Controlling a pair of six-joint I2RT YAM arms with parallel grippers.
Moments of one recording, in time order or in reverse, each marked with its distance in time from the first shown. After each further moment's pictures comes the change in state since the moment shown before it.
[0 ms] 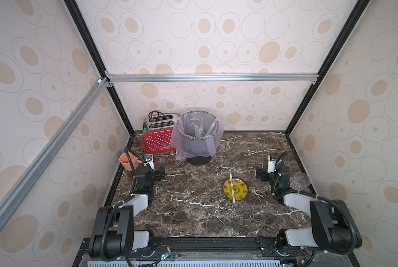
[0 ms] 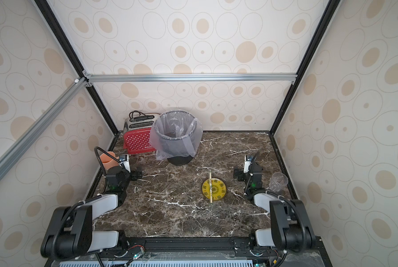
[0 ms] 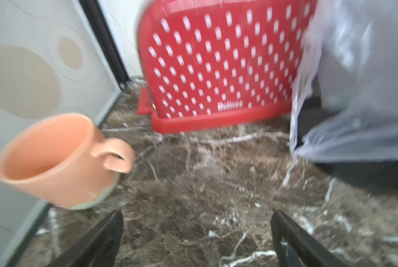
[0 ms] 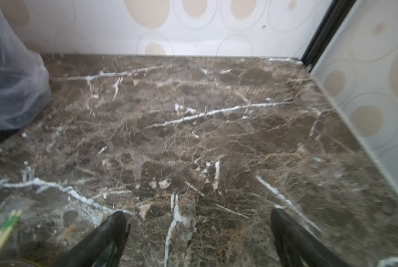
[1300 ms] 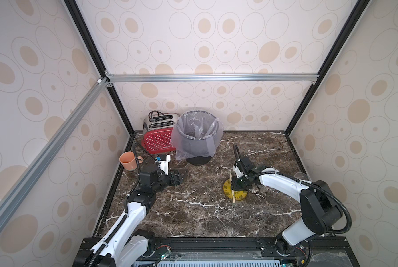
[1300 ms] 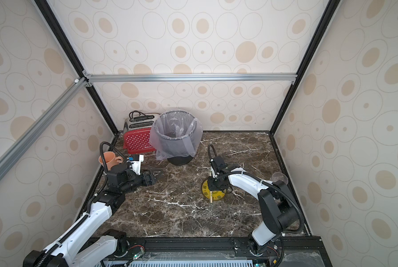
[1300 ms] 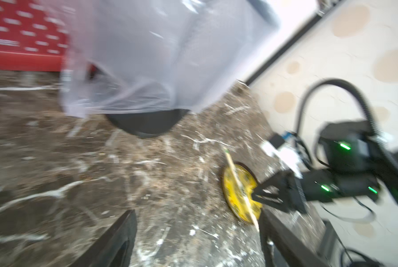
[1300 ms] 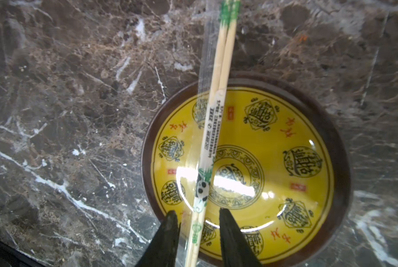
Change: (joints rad) left arm -0.270 -0.290 0.108 -0.479 0.622 -0.445; right arm 0.484 0.324 0.540 -1.062 -0.238 0.380
